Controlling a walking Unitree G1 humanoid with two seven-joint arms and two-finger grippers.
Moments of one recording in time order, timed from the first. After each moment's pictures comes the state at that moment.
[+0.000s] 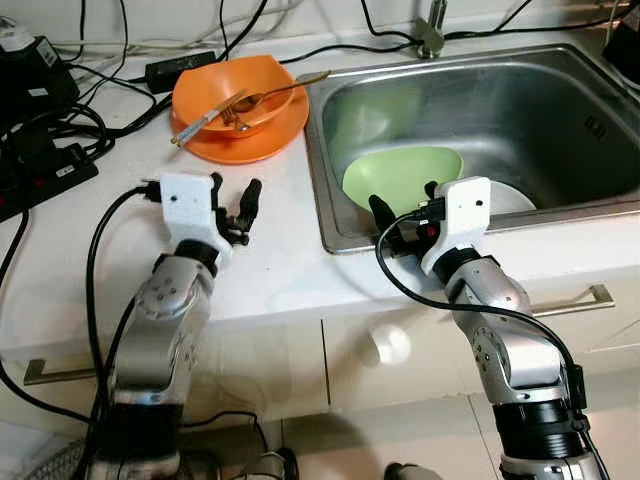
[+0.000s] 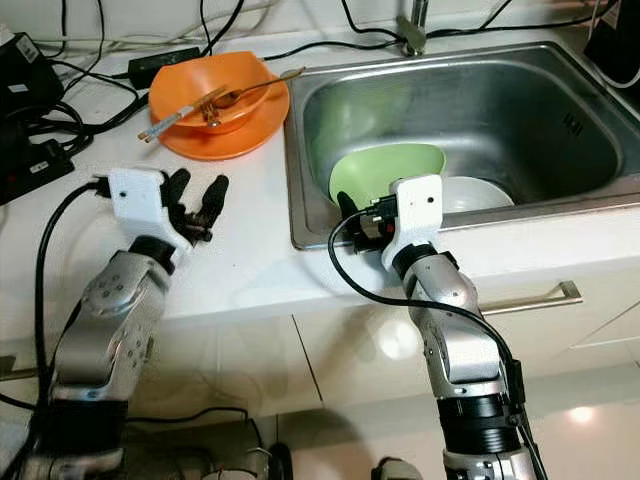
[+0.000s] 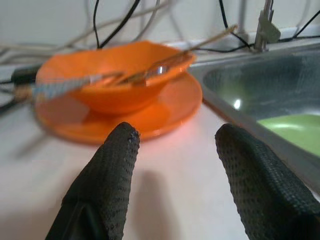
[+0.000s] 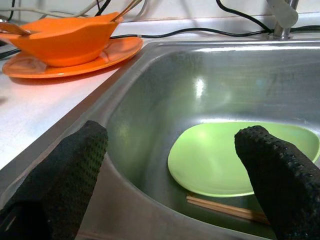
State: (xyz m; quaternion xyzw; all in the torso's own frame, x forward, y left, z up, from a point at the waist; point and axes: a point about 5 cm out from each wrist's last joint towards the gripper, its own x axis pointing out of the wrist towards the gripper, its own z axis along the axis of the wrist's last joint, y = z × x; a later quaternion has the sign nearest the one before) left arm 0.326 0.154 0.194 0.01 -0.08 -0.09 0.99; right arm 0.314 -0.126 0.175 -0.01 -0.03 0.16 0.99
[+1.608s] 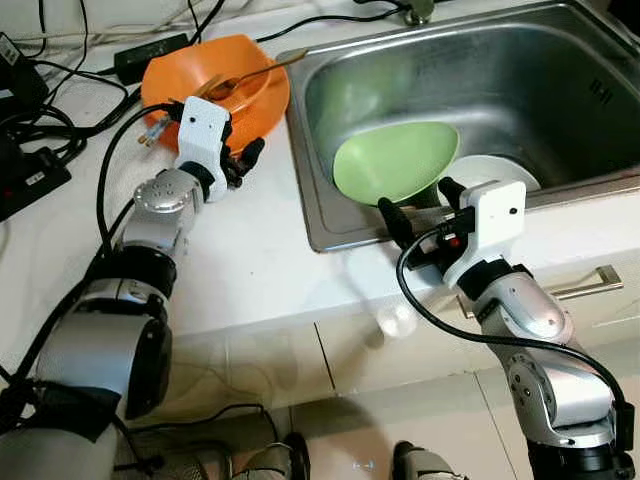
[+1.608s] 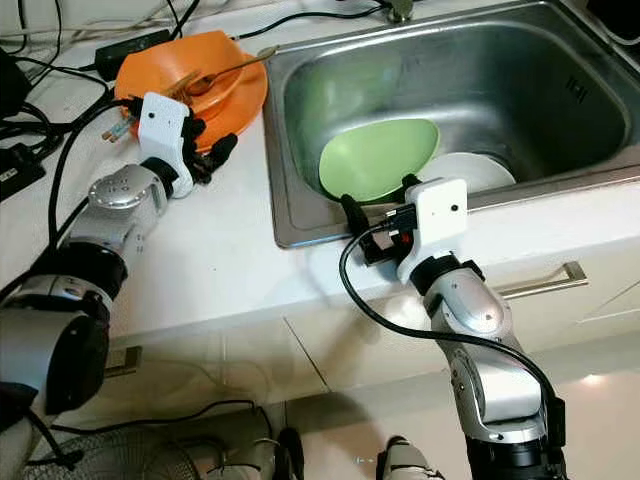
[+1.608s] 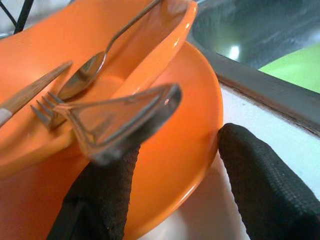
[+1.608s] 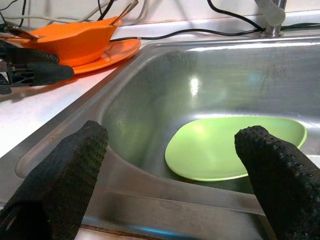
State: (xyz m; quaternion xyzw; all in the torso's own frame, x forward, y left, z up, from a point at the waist) left arm 0.411 0.182 0.217 0.12 -0.01 -0.16 0.98; right arm 0.280 -0.136 0.195 -0.02 -0.06 0.19 0.98
